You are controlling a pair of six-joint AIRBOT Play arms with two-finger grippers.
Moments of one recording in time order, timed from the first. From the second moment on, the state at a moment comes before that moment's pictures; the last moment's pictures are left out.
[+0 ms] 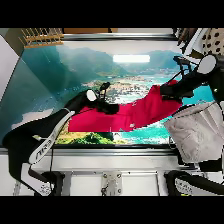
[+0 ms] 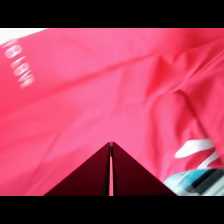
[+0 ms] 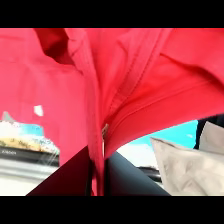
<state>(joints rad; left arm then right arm) -0.51 -1.74 1.31 0.90 -0.87 -1.45 0.06 -1.33 1.52 -1.36 1.57 1.64</state>
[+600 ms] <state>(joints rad) -0.64 -2.00 1.60 0.84 -0.95 -1.46 0.20 -1.33 1.70 -1.37 1.67 1.67</state>
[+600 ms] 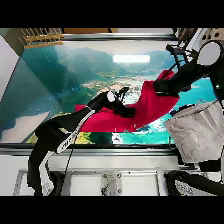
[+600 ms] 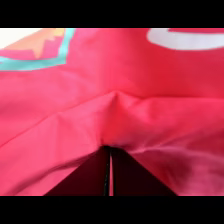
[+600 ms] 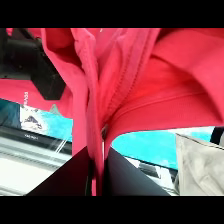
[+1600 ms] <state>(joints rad) -0.09 -1.65 1.61 0.94 -1.11 -1.44 0.51 -1.48 1.73 -1.20 1.39 1.70</state>
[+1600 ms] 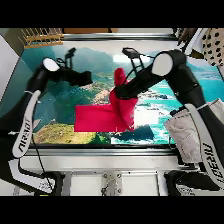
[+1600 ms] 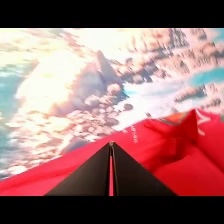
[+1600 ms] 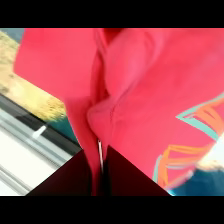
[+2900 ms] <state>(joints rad) 0.25 -1.22 1.14 0.95 -1.13 -1.34 0.45 -1.46 1.17 -1.01 0.86 1.47</state>
